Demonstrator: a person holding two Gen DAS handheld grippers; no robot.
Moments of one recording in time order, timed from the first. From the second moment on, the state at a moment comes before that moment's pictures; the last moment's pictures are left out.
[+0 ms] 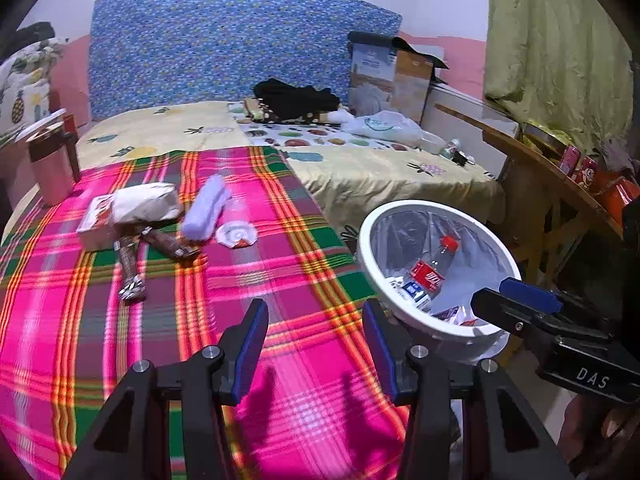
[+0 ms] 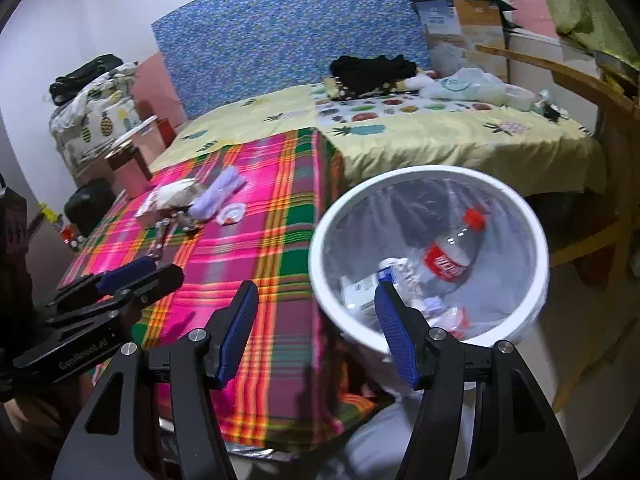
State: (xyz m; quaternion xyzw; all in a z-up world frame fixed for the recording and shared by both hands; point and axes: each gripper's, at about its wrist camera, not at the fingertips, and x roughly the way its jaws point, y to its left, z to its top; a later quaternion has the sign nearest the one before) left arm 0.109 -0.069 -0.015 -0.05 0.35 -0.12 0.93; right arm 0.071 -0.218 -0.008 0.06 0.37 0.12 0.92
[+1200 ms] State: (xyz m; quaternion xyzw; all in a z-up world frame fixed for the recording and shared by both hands) left arm 0.055 0.018 -0.015 -0.09 0.35 -0.02 0.93; right arm 0.055 -0.144 -0.003 0.04 0.36 0.21 0.91
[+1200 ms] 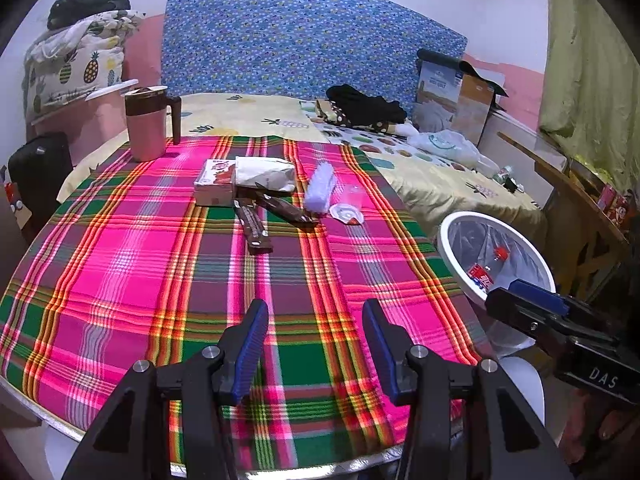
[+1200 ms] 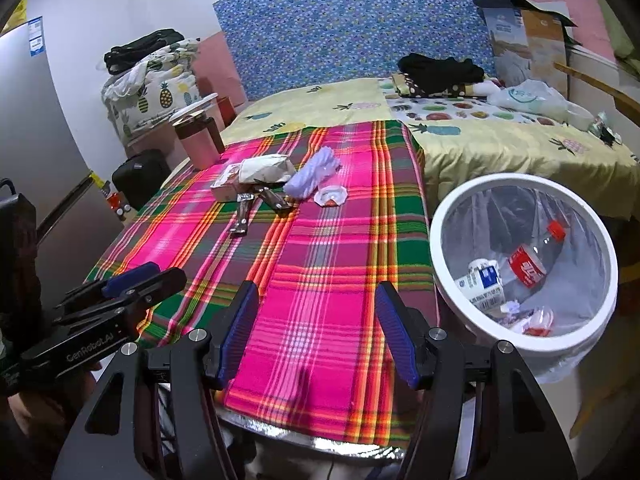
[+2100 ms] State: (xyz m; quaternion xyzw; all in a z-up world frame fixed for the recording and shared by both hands) left arm 0.169 0.060 -0.037 -0.12 0.37 0.02 0.92; right arm 0.130 -0.113 0.001 0.01 0.36 0.22 0.90
